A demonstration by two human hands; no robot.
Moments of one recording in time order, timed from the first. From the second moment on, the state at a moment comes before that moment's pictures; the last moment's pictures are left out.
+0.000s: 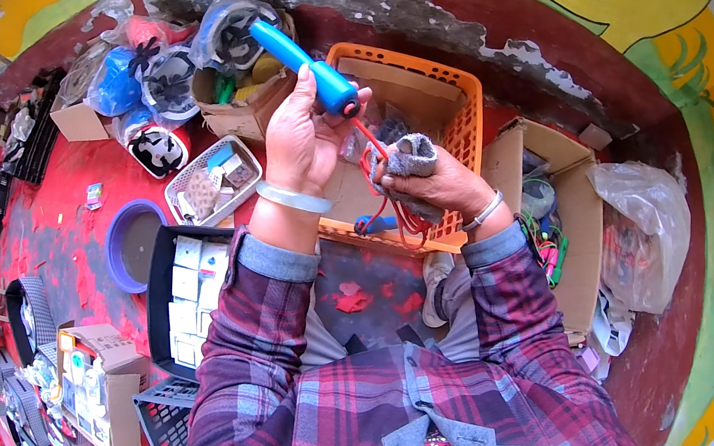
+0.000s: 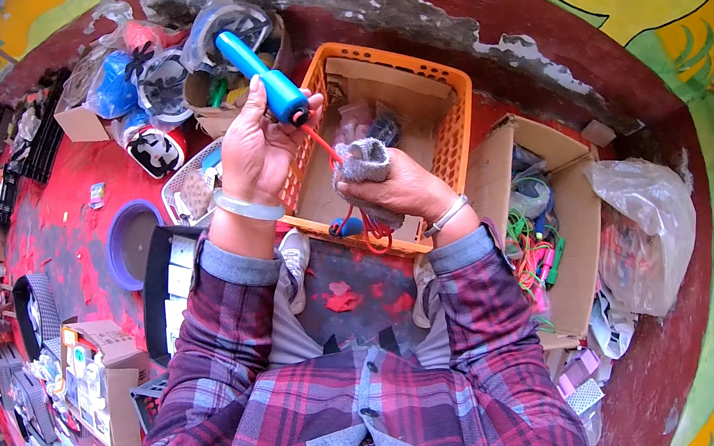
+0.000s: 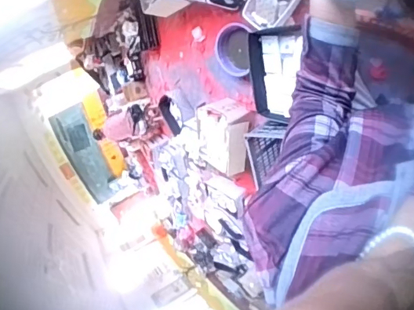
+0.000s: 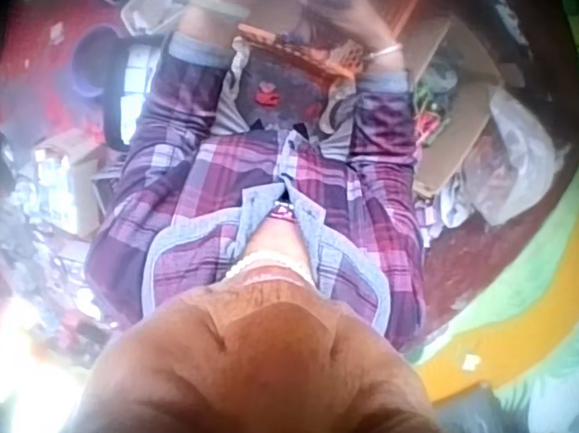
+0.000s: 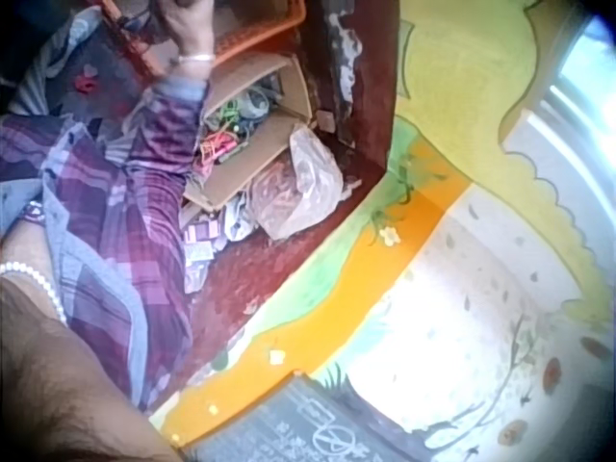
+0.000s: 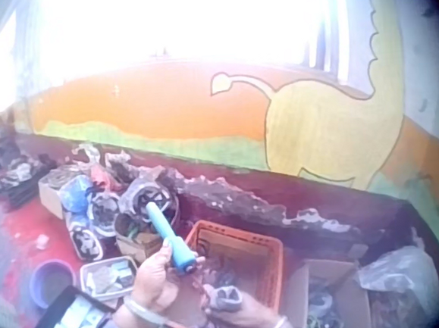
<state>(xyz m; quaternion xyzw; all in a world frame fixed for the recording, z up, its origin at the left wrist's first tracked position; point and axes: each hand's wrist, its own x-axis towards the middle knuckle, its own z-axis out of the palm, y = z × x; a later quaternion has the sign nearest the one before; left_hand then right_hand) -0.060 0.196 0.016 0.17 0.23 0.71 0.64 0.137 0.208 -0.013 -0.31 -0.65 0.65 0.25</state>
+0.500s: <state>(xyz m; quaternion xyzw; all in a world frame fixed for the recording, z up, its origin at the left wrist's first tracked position) -0.019 0.193 -0.002 0.52 0.40 0.64 0.40 0.155 0.223 -0.005 -0.29 -0.20 0.78 0.52</state>
